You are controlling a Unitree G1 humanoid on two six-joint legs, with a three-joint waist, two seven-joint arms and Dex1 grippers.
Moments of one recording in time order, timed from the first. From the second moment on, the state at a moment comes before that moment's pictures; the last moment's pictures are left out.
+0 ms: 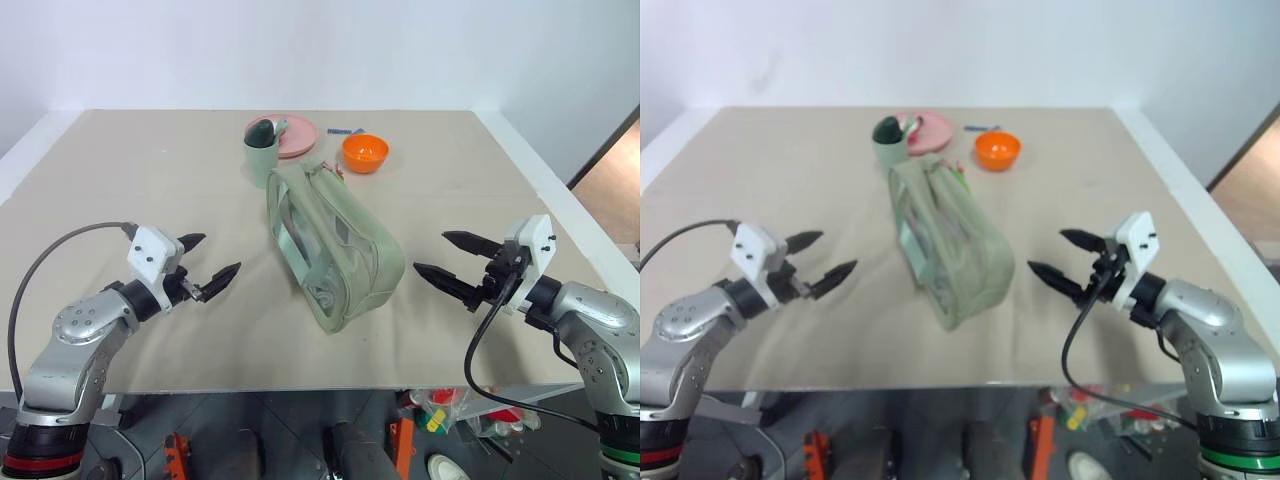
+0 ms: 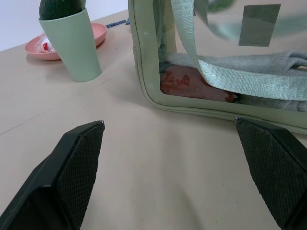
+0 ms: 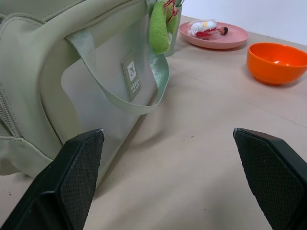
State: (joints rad) left arm -0.13 0.60 0.17 -0.31 -0.43 0.37 -0.64; right arm -0.17 -0.74 -0.27 -0.27 0.58 0.47 0.83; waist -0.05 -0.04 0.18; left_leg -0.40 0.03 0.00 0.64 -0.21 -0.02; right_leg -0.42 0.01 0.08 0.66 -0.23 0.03
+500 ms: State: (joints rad) left arm -0.12 0.60 0.17 -0.34 -0.51 0.41 -0.69; right arm -0.21 -0.73 -0.25 -0.21 0.56 0.46 0.84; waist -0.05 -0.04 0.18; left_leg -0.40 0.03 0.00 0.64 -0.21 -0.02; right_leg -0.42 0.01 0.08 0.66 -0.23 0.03
